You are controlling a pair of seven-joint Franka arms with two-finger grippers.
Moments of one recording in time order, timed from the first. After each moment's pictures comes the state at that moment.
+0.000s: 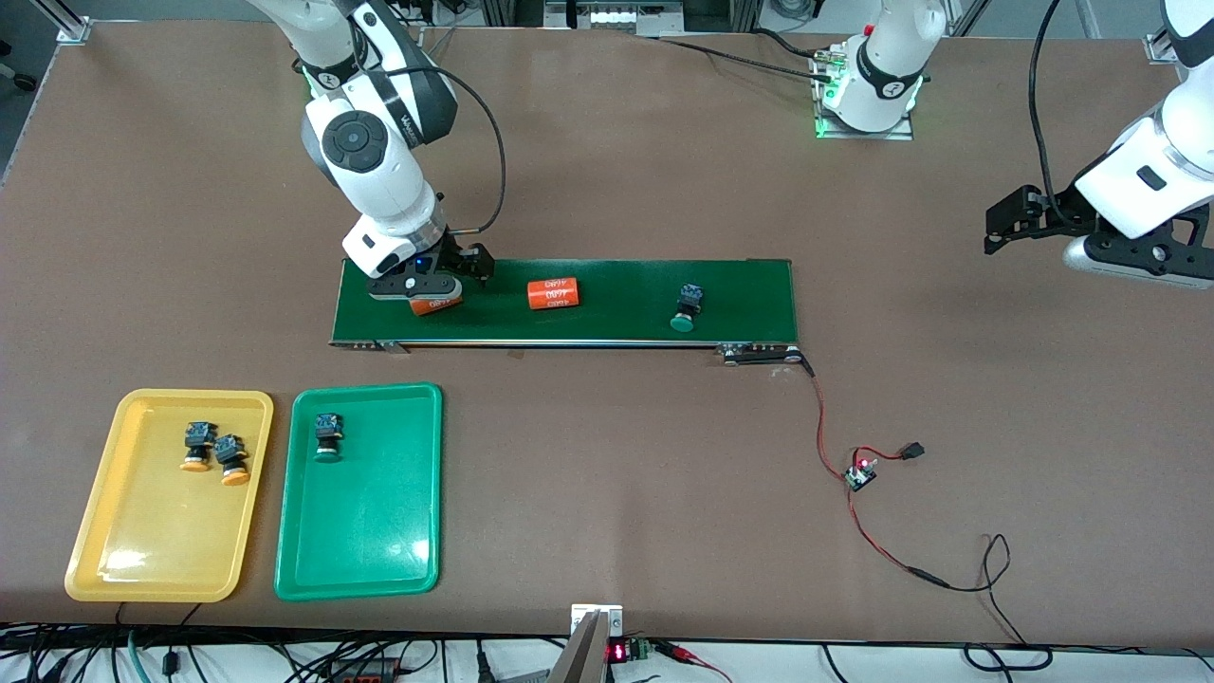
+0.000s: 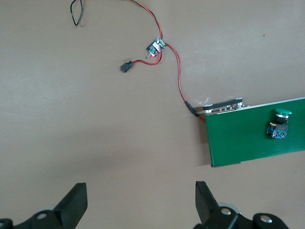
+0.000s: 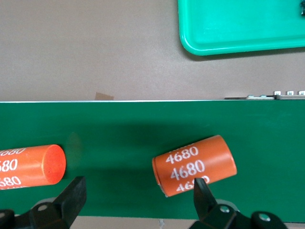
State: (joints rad) left arm 0.04 0.01 -0.11 -1.64 -0.02 1.63 0.08; right arm 0.12 0.18 0.41 -2.20 -0.08 2.42 0.59
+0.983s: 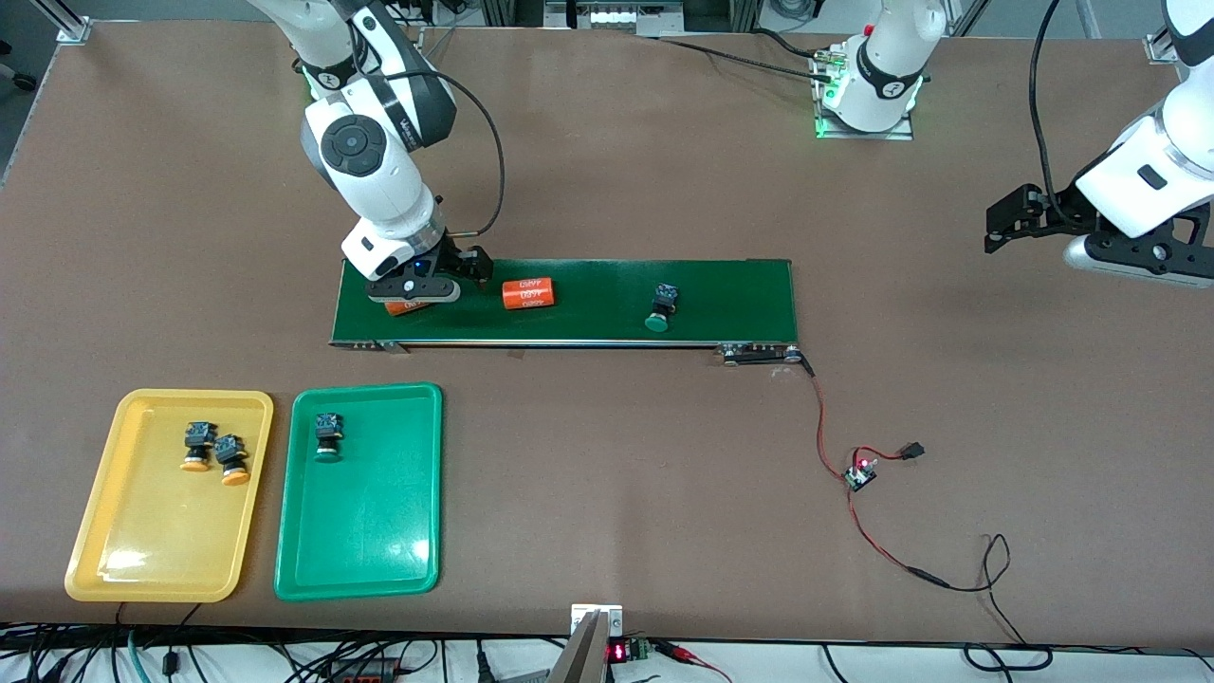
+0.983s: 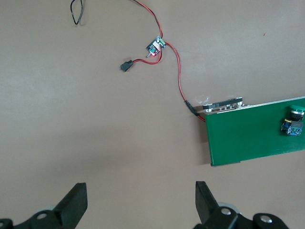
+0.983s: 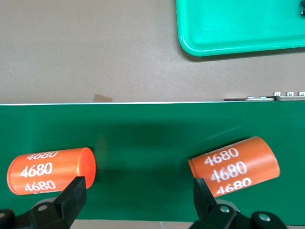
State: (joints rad) left arm 0.04 0.01 -0.11 -1.64 -0.02 1.62 0.08; right arm 0.12 0.18 0.40 -2.20 -0.08 2.43 0.59
